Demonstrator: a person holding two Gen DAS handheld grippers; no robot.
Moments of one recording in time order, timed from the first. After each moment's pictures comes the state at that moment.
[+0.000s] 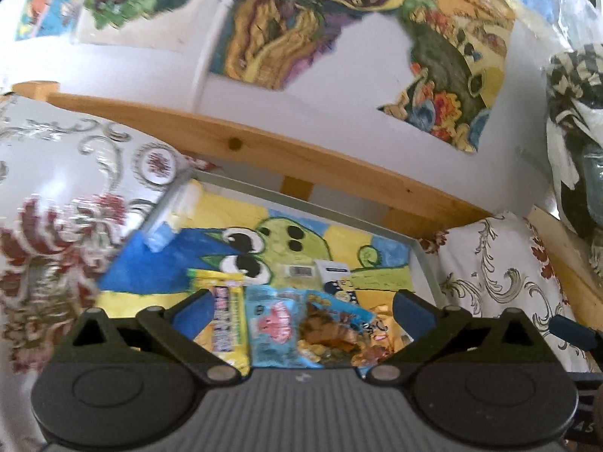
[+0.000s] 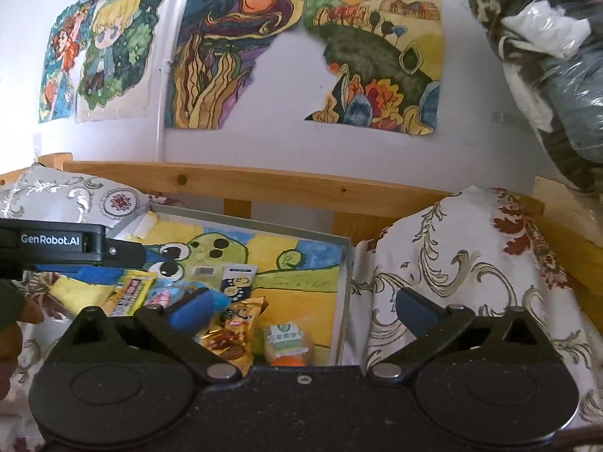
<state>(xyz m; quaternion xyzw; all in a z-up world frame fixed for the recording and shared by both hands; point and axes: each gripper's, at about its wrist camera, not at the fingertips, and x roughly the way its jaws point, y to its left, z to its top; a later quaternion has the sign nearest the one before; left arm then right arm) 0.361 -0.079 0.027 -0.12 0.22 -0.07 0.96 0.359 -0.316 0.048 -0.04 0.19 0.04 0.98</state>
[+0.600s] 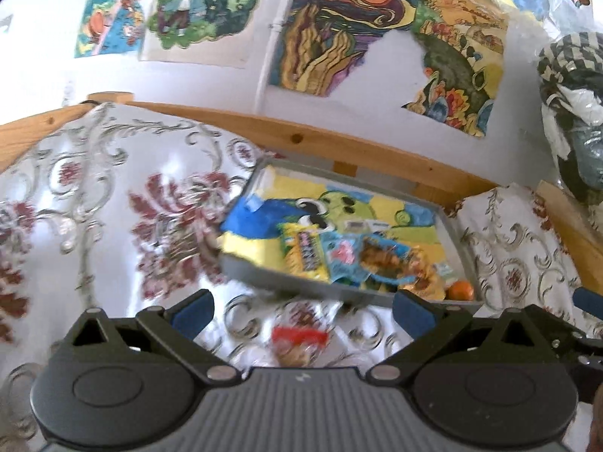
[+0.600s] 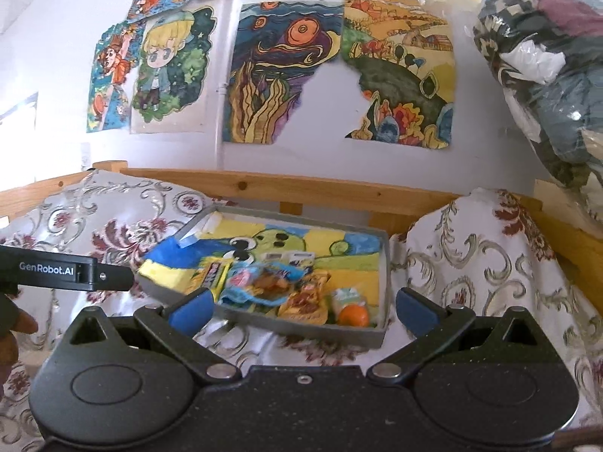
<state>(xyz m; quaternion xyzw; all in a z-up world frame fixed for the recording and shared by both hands) 0.231 -0.033 0.024 -0.08 0.23 -0.02 0.97 0.238 -0.278 0.052 -0.03 0.17 0.08 0.98</state>
